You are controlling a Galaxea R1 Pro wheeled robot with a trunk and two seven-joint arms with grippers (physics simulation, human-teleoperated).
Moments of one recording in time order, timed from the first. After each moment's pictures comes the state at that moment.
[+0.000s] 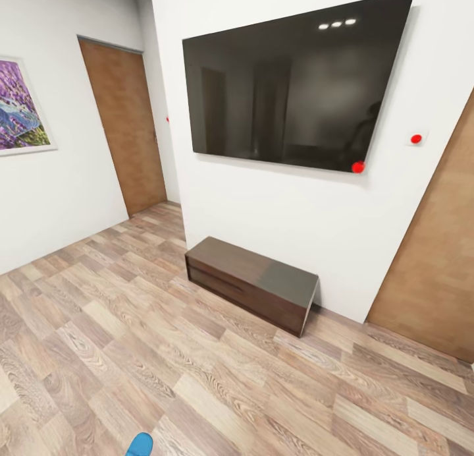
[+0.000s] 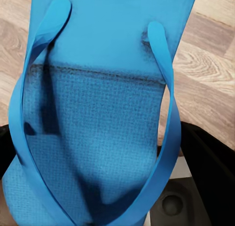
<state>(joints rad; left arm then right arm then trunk) -0.36 0.05 -0.19 -0.04 0.05 -0.13 0.09 -0.18 -0.12 -0.17 -0.12 -0.03 -0.12 0.10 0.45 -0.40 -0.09</state>
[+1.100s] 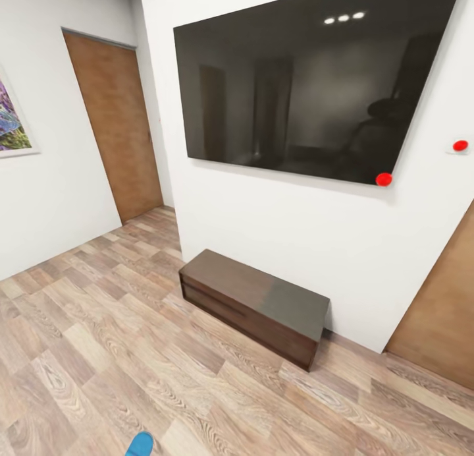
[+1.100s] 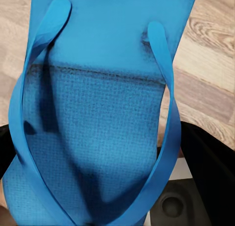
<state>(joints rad) -0.36 0.06 -0.19 -0.04 0.05 -0.14 0.09 -0.18 -0.11 -0.17 -0.12 -0.03 -0.12 0.10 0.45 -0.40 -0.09</state>
